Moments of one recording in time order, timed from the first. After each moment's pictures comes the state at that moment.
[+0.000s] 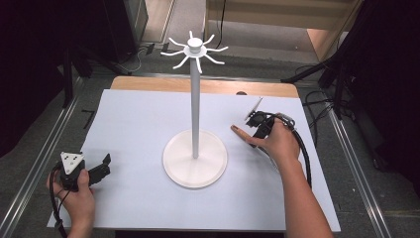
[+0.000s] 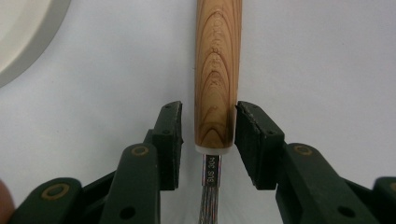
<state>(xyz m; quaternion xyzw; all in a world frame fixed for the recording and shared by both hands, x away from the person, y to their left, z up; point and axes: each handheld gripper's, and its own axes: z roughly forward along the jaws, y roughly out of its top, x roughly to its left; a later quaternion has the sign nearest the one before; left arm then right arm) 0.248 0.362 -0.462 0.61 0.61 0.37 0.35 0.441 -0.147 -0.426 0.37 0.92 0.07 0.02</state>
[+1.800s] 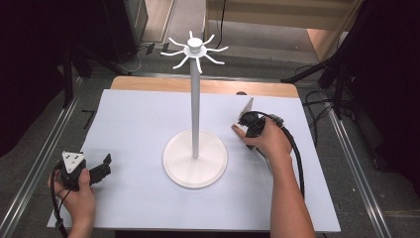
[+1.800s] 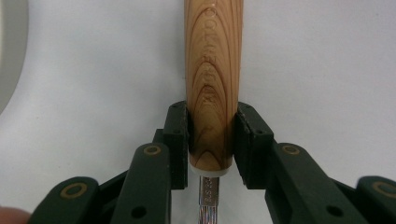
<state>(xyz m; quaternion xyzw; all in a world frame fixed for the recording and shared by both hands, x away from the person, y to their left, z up) 0.250 0.362 -0.462 0.61 0.61 0.37 0.34 0.451 -0.121 -0.440 0.44 0.90 -0.01 0.00</state>
